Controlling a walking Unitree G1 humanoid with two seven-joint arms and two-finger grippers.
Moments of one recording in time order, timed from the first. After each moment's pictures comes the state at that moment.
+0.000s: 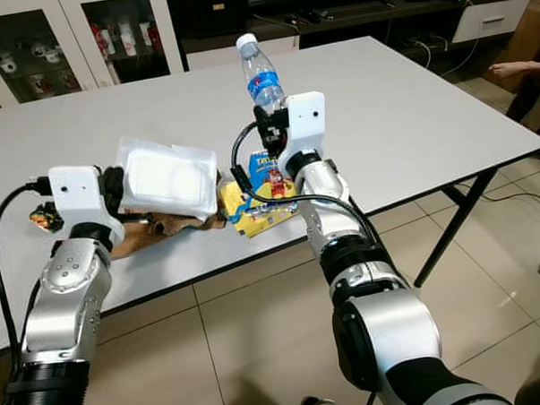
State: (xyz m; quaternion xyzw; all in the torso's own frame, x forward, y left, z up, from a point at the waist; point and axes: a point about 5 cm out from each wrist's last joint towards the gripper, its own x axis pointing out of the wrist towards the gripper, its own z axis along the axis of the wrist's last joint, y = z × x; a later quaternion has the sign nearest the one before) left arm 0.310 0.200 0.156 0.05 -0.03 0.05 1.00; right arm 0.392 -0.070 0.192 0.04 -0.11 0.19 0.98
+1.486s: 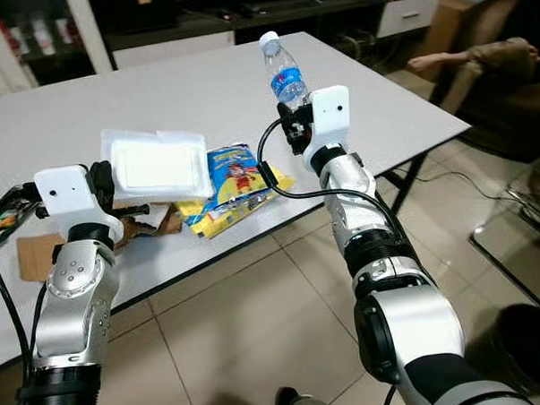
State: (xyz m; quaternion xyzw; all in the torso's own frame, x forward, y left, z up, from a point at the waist) left arm 0.305 0.196 0.163 0.01 -0.08 0.10 0.99; right arm 0.397 -0.104 0.195 0.01 -0.11 0.17 0.98
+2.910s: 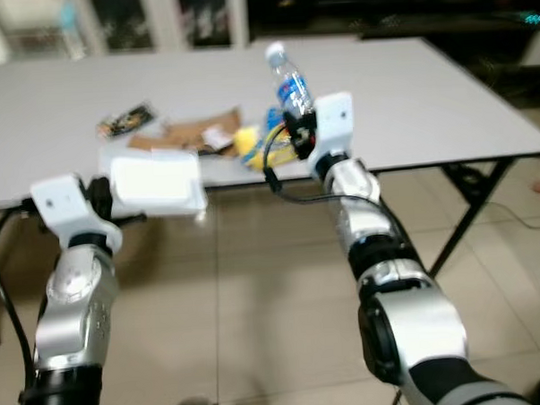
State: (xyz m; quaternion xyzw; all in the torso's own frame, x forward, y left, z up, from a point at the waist) left arm 0.306 0.203 0.149 -0.04 -0.05 0.12 0.99; right arm 0.397 -0.112 0.188 0.00 -0.09 0.16 0.98
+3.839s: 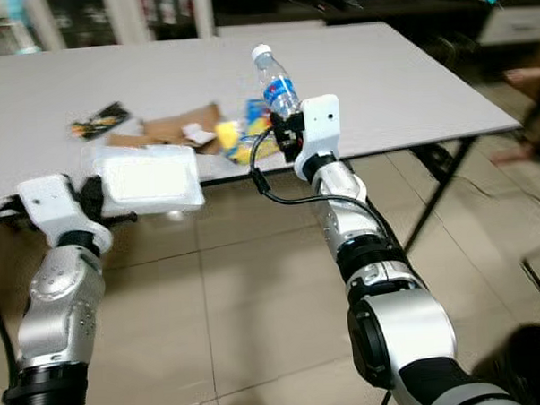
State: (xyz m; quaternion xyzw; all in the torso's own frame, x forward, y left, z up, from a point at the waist) left arm 0.307 0.213 0.141 -0.04 -0.02 0.09 1.00; right arm 0.395 -0.094 0.183 0.03 -0.08 0.17 0.98
